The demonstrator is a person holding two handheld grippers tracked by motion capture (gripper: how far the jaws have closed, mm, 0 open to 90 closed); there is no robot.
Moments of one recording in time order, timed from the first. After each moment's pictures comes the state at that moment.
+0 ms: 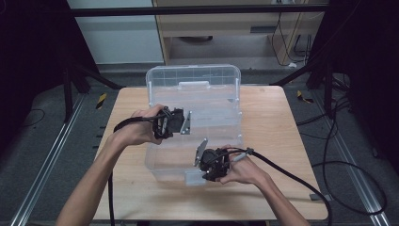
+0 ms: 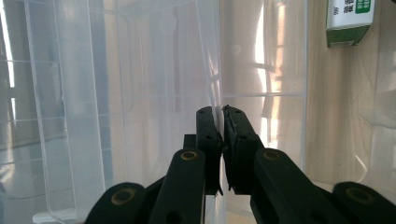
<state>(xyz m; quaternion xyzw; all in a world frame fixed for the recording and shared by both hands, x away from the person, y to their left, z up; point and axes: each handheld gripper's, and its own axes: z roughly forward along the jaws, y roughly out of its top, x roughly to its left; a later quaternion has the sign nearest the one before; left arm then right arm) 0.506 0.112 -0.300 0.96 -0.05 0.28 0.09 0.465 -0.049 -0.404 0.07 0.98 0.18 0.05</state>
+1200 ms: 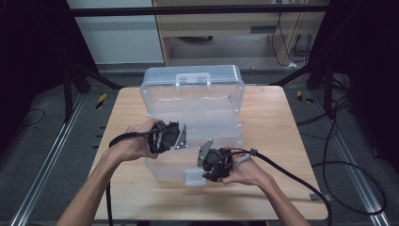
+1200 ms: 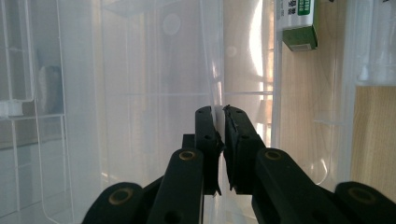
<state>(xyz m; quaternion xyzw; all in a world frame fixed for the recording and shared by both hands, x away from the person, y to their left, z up) 0.477 0.123 -0.315 0.96 -0.04 0.27 0.11 0.459 -0.057 -0.400 0.08 0.97 0.22 0.07</state>
